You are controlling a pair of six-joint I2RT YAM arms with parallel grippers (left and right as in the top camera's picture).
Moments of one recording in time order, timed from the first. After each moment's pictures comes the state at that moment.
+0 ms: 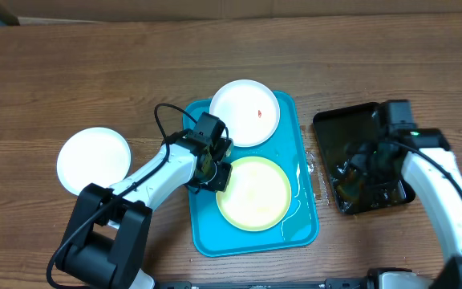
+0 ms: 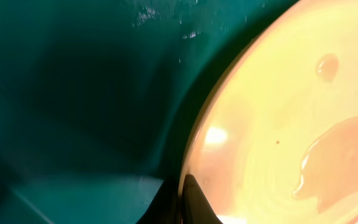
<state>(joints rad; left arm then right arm) -0.44 1.73 1.00 -0.75 0.21 -0.16 0.00 1.41 1.01 -1.00 -0.03 0.65</state>
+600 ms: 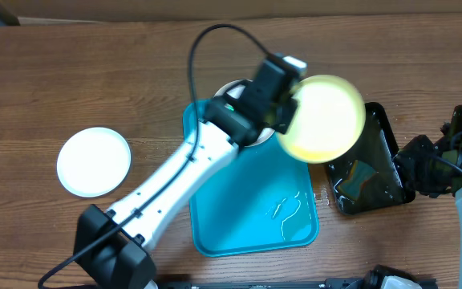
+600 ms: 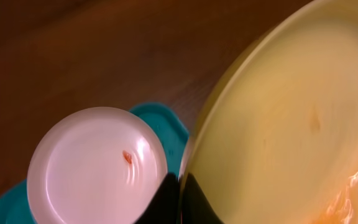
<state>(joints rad) -0.75 1.76 1.61 -0.62 -0.15 -0.18 -0.29 1.20 1.11 -1.16 -0.18 0.56</state>
